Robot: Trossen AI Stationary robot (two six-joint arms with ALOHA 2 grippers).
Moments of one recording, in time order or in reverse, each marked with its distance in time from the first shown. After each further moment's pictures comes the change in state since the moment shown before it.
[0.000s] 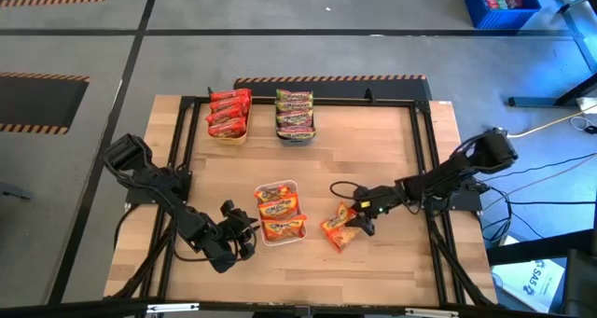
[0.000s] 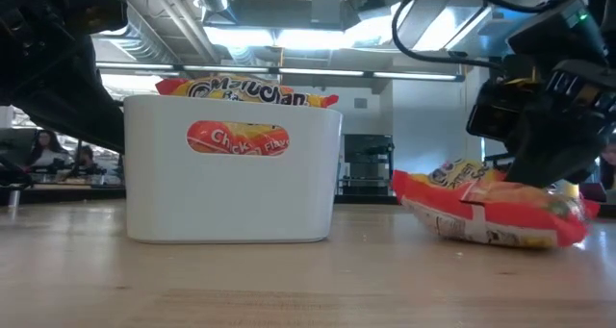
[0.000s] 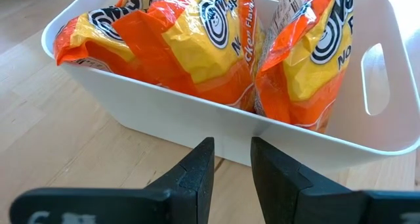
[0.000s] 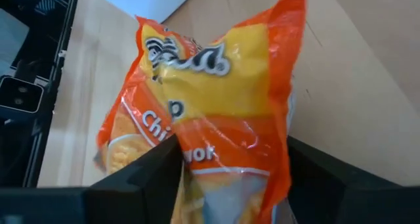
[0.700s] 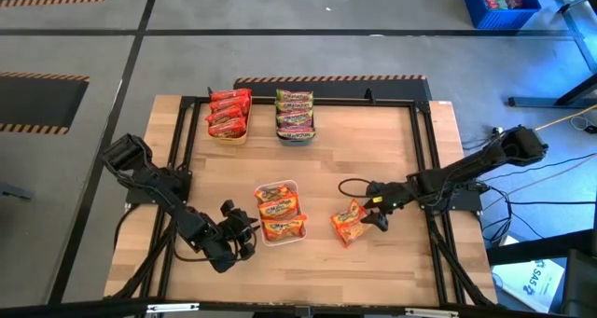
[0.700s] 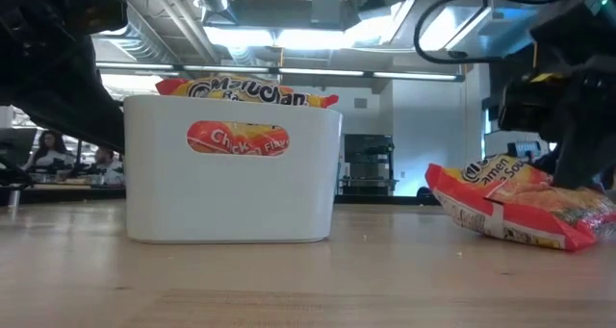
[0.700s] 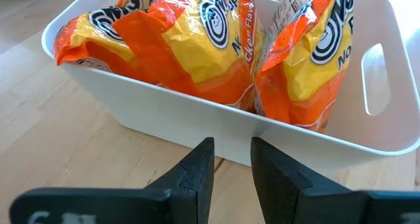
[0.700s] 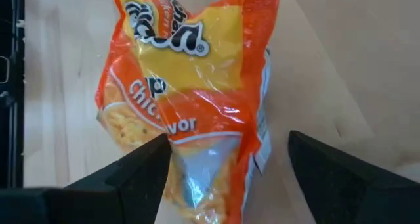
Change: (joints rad) left arm 0.000 0.000 0.000 0.000 0.000 0.000; right arm 0.000 -0.392 -0.014 -0.546 0.016 0.067
